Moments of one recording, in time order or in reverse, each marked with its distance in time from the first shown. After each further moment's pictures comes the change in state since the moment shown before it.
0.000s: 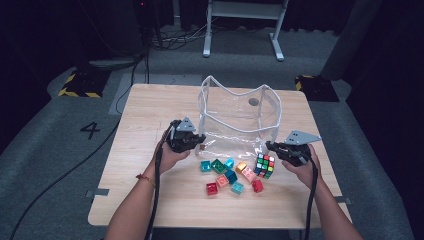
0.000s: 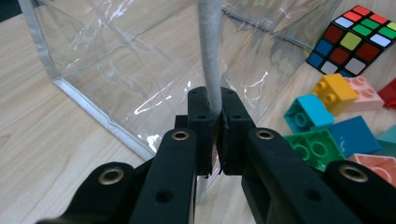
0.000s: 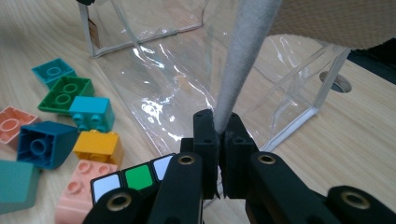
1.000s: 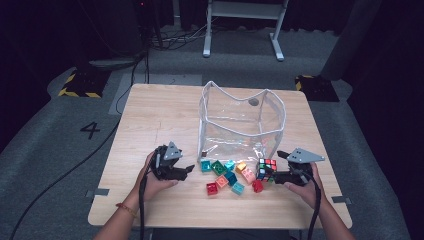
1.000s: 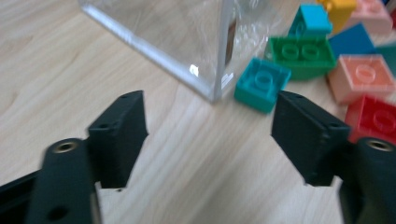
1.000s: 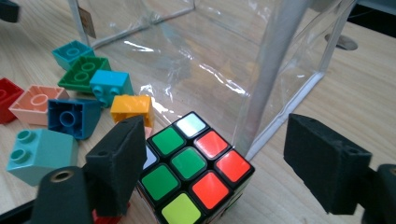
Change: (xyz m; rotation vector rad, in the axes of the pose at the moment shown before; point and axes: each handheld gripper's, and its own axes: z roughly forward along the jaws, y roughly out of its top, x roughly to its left) left arm -0.042 -0.072 -0.040 0.084 0.155 -0.032; right arm 0.038 -0.034 -0.013 0.013 -0.053 0.106
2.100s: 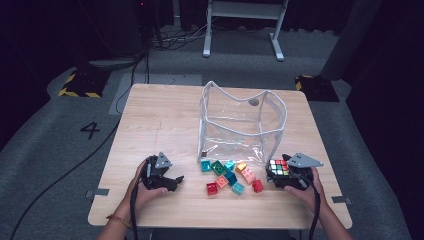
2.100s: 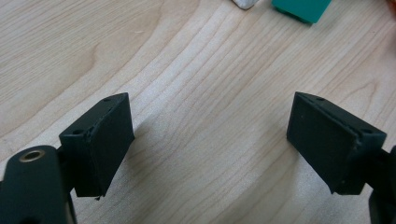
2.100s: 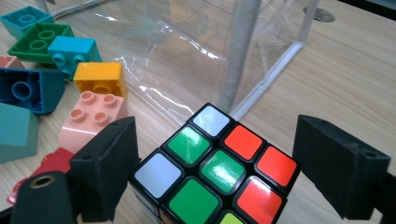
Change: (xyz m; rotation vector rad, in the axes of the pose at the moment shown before) left arm 0.013 -0.039 0.007 0.092 0.021 -0.065; right arm -0.001 -0.020 -0.001 0.035 -0.096 0.007
